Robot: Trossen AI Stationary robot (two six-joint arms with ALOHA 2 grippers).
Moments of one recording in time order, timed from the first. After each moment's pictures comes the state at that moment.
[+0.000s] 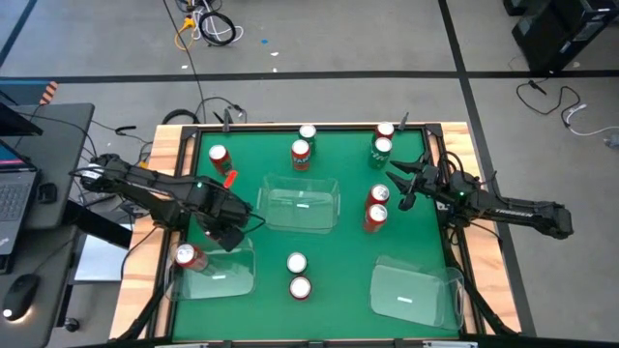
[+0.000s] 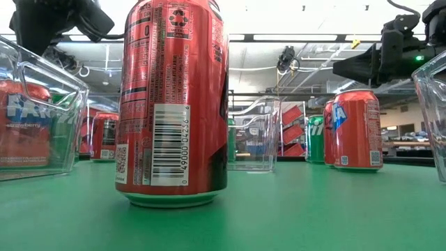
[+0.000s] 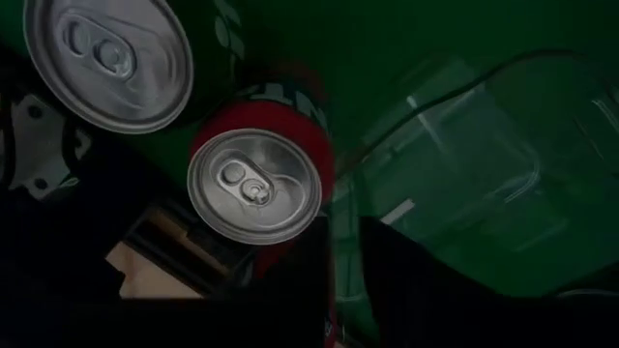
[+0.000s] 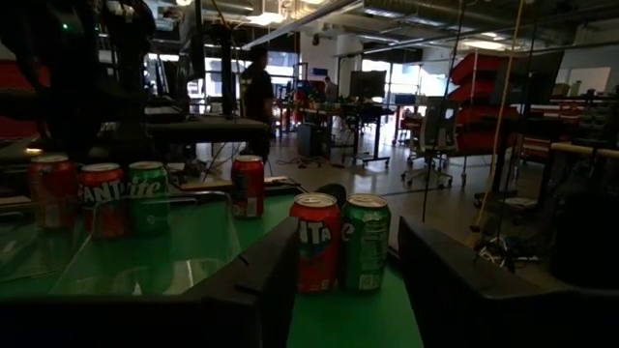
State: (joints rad) left arm -0.23 1.30 1.16 -1.46 0.12 -1.08; right arm -0.27 0.20 0.01 0.30 0.19 -0.05
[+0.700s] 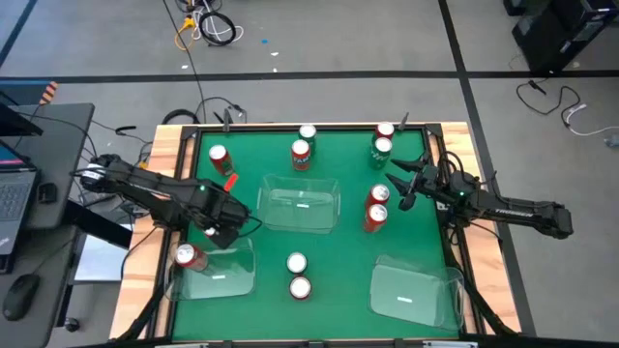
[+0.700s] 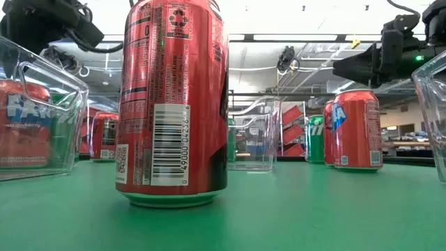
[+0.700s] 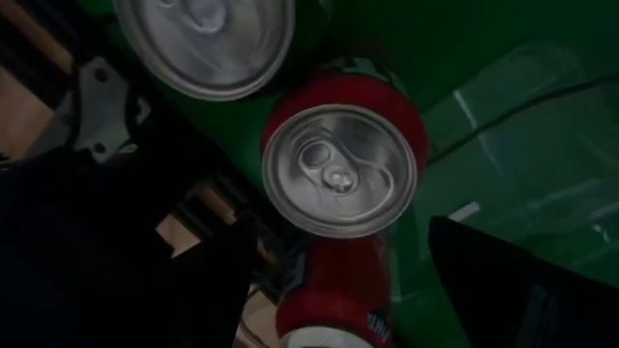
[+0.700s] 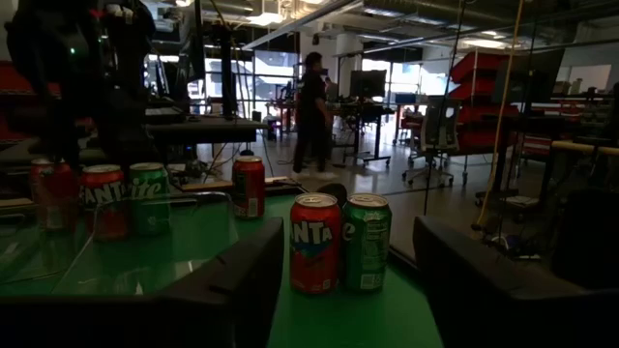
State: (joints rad) left arm -0.23 1.30 1.10 -1.53 0.10 -1.11; right arm -0.27 0.20 0.01 0.30 0.19 -0.04
